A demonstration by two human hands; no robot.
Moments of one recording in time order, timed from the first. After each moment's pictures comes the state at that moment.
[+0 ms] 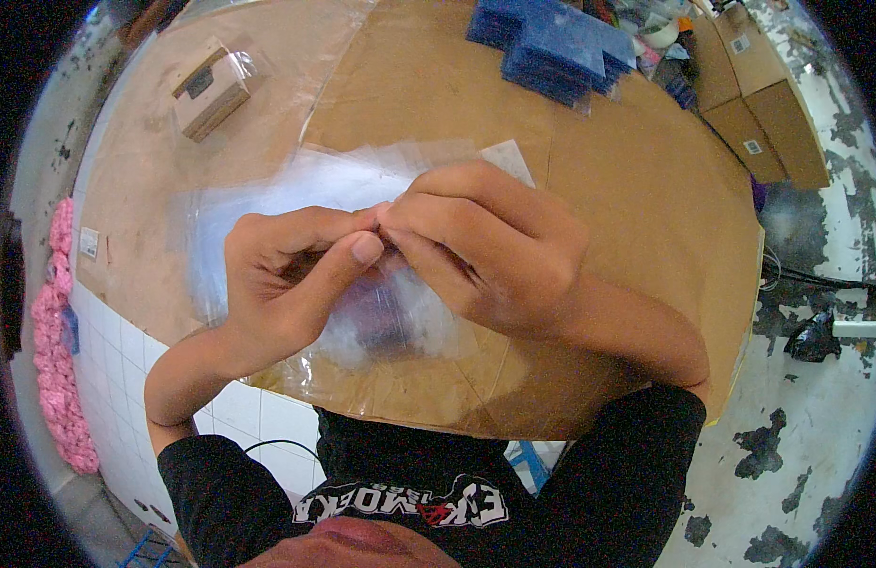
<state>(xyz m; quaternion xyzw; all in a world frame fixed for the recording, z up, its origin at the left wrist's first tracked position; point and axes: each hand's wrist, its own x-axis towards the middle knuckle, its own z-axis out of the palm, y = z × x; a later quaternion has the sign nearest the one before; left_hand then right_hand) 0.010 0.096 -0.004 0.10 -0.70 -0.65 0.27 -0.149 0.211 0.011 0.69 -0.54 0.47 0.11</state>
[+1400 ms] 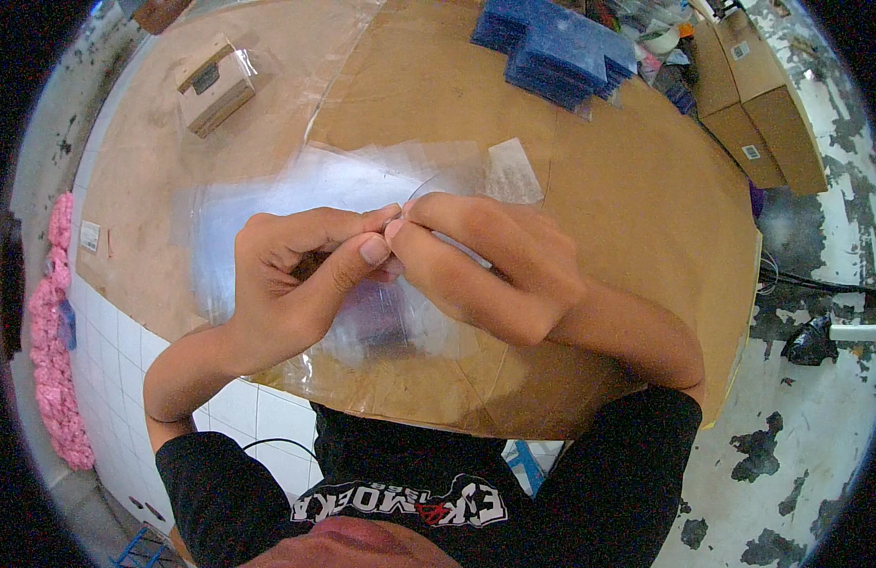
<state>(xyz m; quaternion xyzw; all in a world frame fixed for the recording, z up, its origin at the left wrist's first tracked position) 0.016 0.097 0.005 0.10 -0.72 -0.66 0.21 -0.156 0.225 0.015 0.77 -0.51 0.35 0.16</state>
